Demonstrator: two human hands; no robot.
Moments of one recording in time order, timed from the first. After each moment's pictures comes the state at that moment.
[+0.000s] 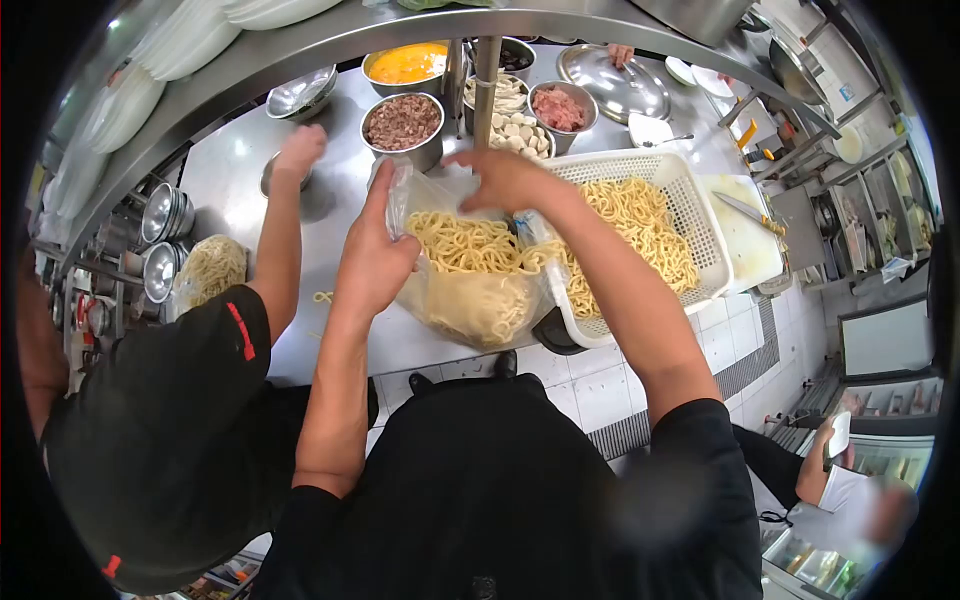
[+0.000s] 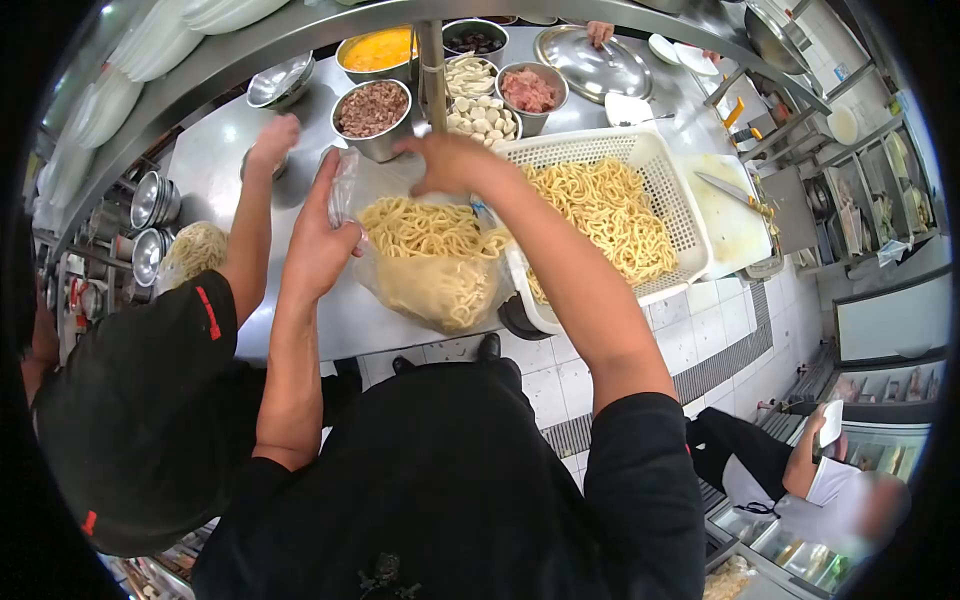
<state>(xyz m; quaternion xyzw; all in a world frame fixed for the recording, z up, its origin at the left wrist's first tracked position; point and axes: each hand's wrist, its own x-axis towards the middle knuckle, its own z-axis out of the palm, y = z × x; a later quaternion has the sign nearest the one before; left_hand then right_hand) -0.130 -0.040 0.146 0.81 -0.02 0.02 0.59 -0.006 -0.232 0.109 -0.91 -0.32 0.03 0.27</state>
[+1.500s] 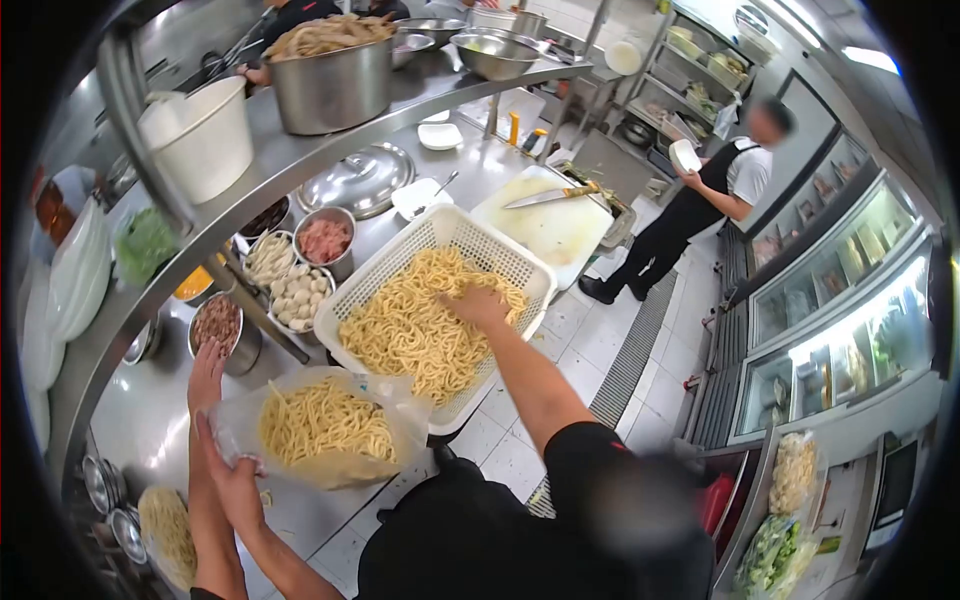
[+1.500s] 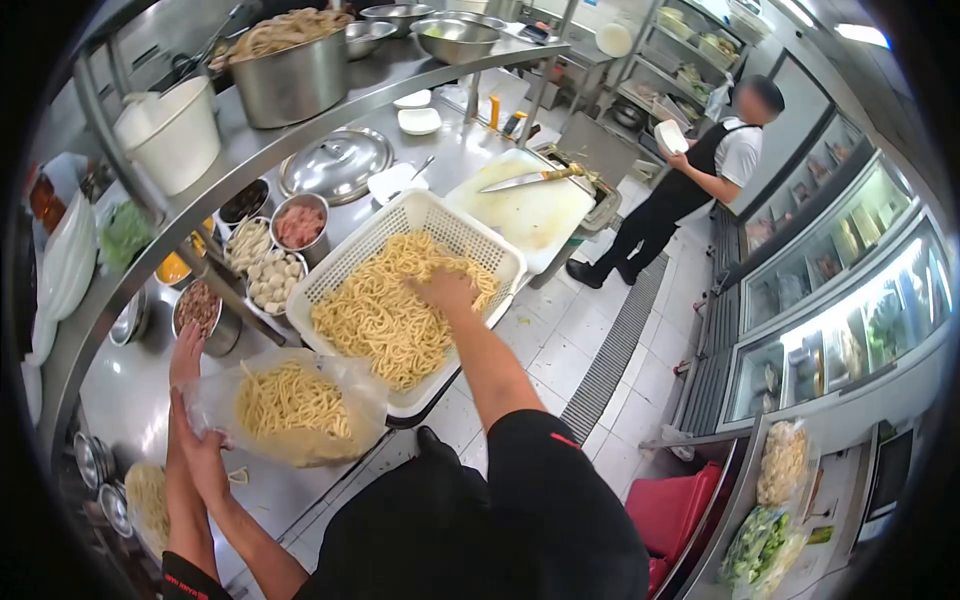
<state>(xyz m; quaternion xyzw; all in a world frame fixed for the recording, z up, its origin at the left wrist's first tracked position) -0.136 -0.033 0.119 0.76 0.01 0.04 0.65 -0.077 -0.496 0.023 -0.91 0.31 0.03 0.29</state>
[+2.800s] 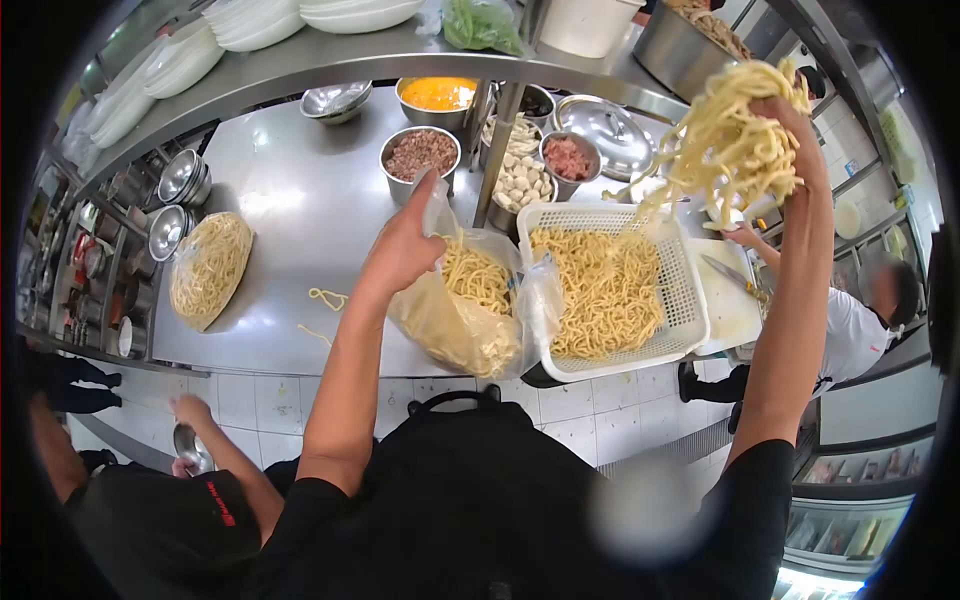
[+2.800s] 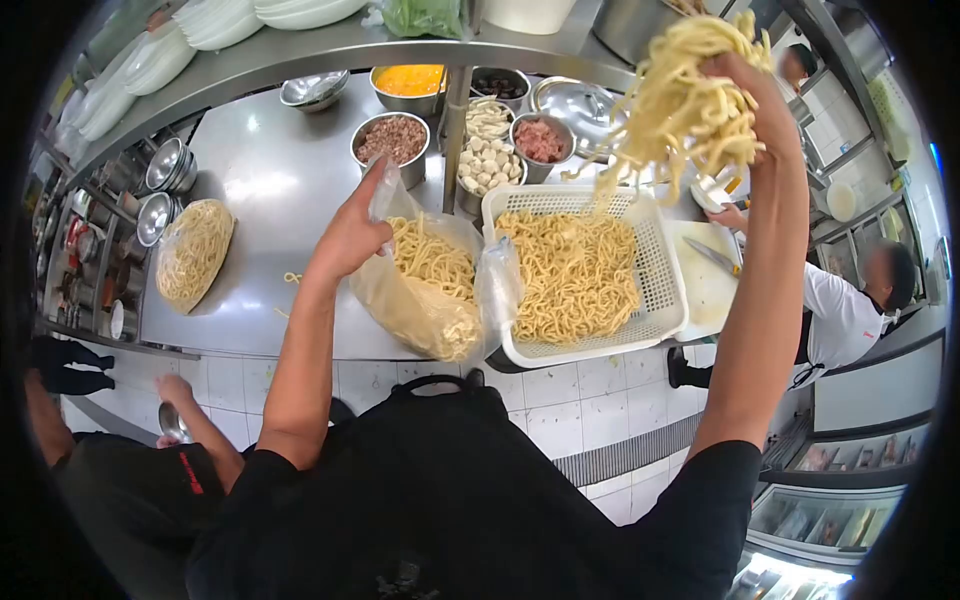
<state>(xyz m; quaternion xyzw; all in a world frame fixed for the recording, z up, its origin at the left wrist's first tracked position) -0.113 -0.055 0.136 0.82 -0.02 0.02 0.57 0.000 -0.469 0.359 -0.76 -0.14 -0.05 0.63</state>
